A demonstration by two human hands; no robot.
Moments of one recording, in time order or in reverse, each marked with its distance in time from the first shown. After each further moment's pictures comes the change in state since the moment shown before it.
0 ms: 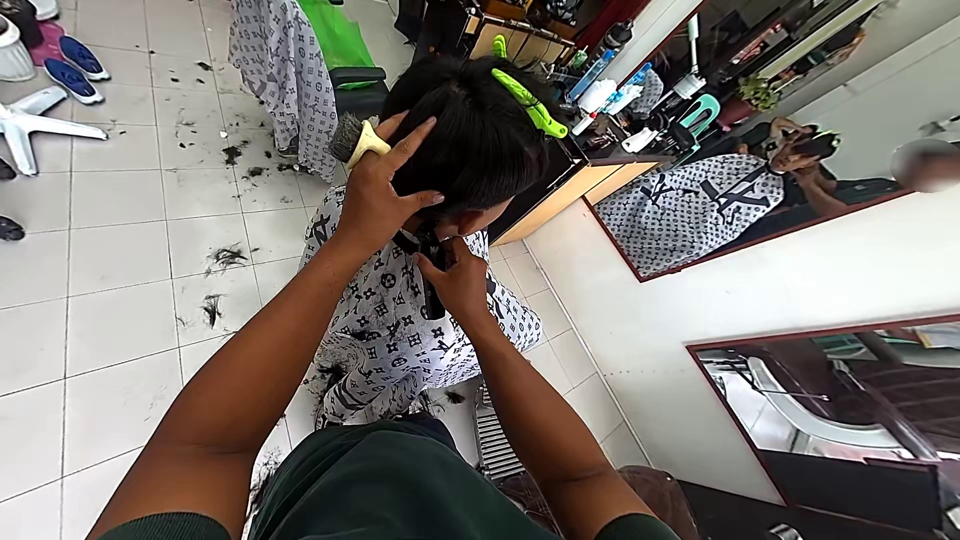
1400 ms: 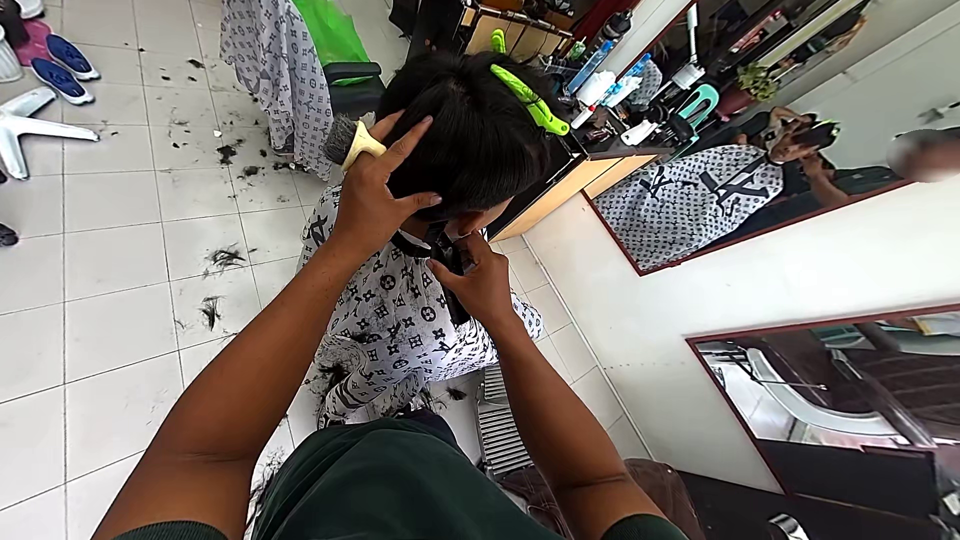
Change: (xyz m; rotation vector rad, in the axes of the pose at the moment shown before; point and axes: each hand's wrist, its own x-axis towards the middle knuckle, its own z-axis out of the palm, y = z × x) left_hand 0.000 -0.006 0.000 0.010 -0.002 0.013; right_hand 0.005 0.006 -0.030 -0.014 -0.019 -0.137
